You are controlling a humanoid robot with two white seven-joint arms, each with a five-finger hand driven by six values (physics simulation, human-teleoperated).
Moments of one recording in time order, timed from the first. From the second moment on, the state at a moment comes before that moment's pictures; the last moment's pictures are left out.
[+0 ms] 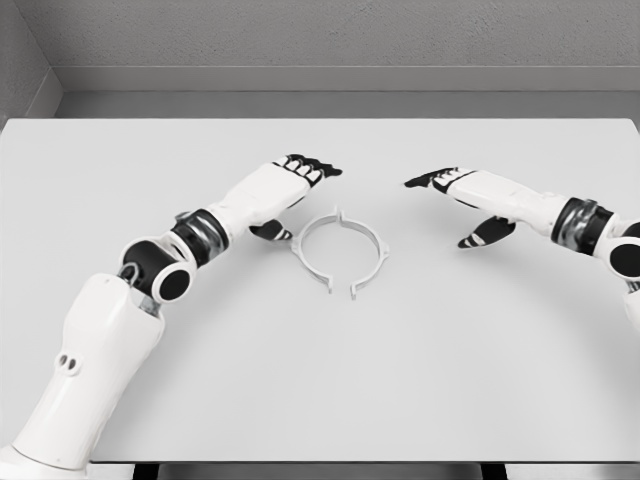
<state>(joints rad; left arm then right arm) -0.42 0.18 -0.38 -1.46 -0.91 -0.28 -0.39 -0.48 -0.57 0.35 -1.29 0.39 -0.54 0.56</state>
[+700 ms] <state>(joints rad) -0.52 0.14 -0.41 -1.29 -0.91 -0.29 -0.39 -0.46 -0.61 0.35 -1.40 0.39 -0.53 0.57</state>
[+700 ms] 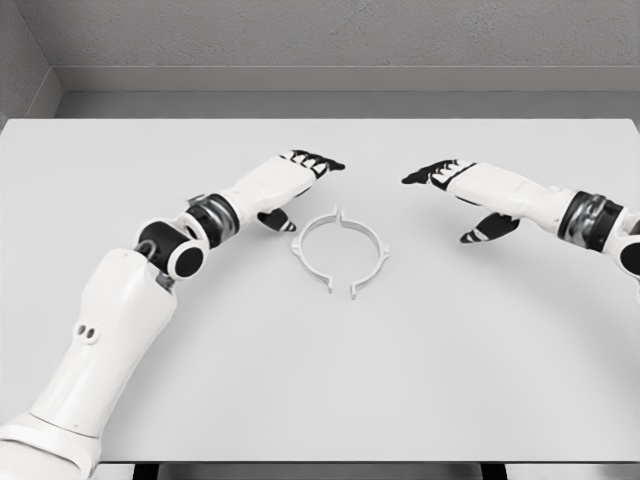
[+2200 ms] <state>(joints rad) -0.47 0.14 -0.42 -1.36 -0.91 -0.28 -0.39 -0.46 -0.62 0.35 -1.42 0.38 -0.53 0.57</state>
